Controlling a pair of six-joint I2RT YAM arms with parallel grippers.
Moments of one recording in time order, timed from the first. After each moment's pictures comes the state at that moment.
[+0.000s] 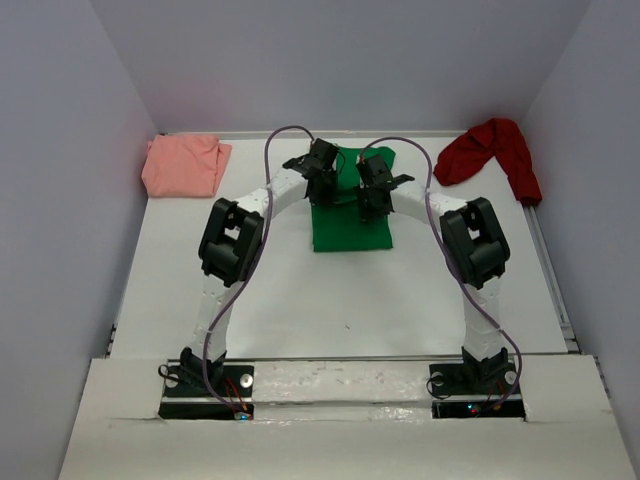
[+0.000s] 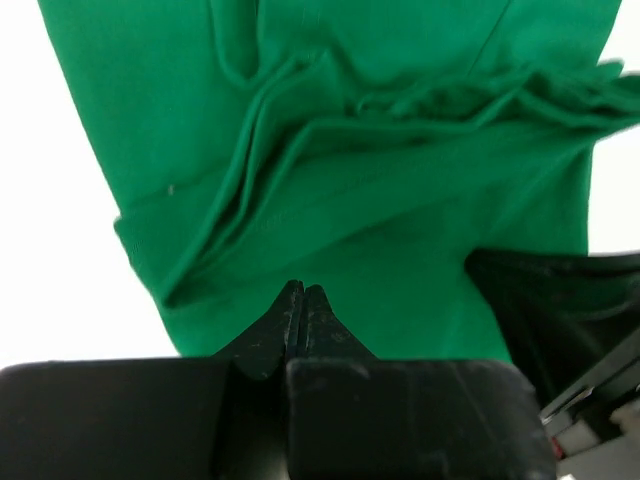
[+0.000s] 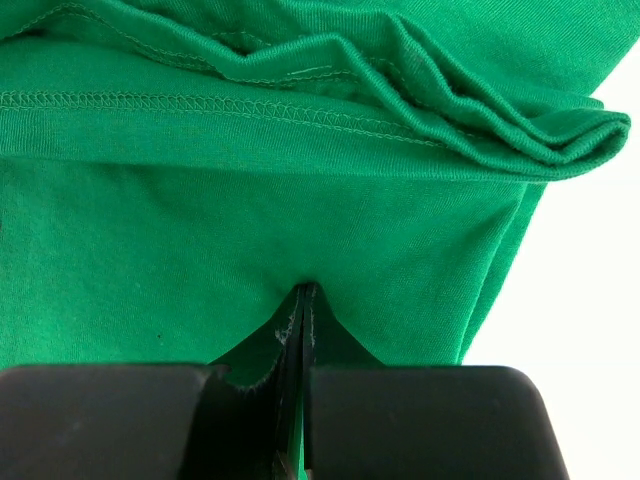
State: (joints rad) left arm -0.54 2.21 1.82 -0.56 0.01 -0.46; right arm 0.48 2.12 1.57 -0.45 0.11 0.25
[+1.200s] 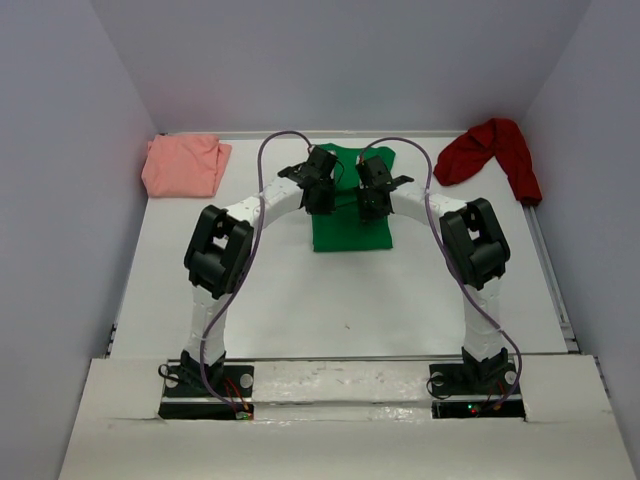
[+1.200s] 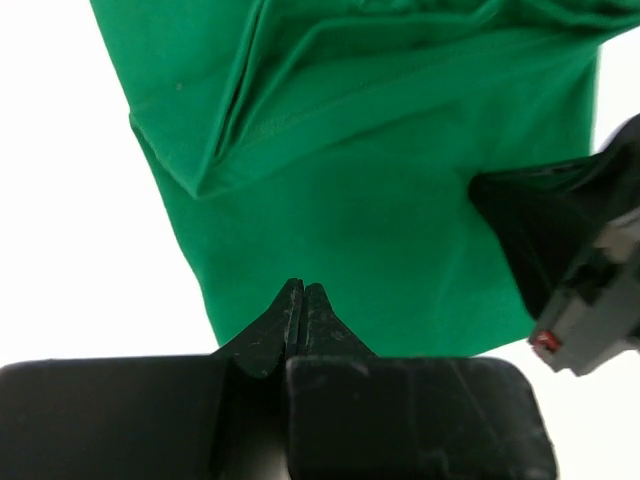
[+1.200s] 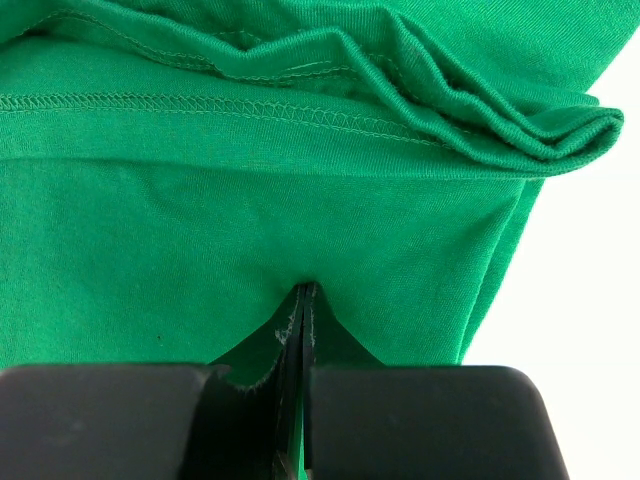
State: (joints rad) left arm -0.57 2.07 1.67 -0.53 -0.03 -0.46; right arm 0.49 2.12 1.56 -0.44 0.13 0.25
